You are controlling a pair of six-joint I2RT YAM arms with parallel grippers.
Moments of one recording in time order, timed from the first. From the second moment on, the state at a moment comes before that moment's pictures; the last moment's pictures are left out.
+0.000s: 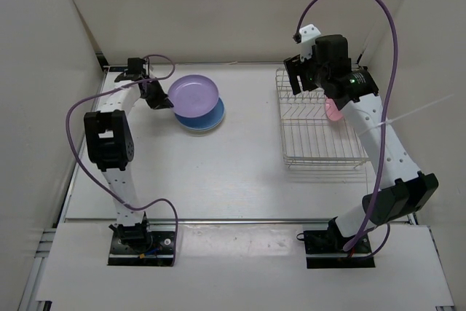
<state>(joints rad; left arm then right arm) 0.04 2.07 1.69 -0.63 0.34 -0.48 0.38 1.49 1.73 -0.79 0.06 -0.19</state>
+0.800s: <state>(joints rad) 0.00 2.12 1.68 -0.63 0.30 -0.48 0.38 1.46 1.72 -0.79 0.04 -0.19</state>
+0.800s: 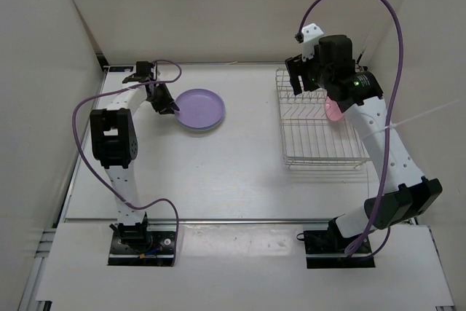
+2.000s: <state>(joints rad) -0.02 1.65 1.60 -0.71 0.08 -0.24 0.18 1.71 1.55 -0.46 0.47 -0.40</state>
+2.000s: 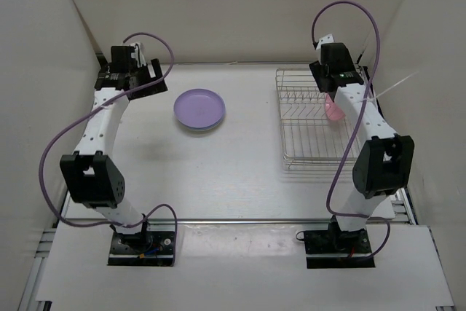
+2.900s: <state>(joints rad) 0.05 1.48 1.45 -0.71 -0.01 -0.11 0.12 1.88 1.61 -0.35 0.67 -0.45</state>
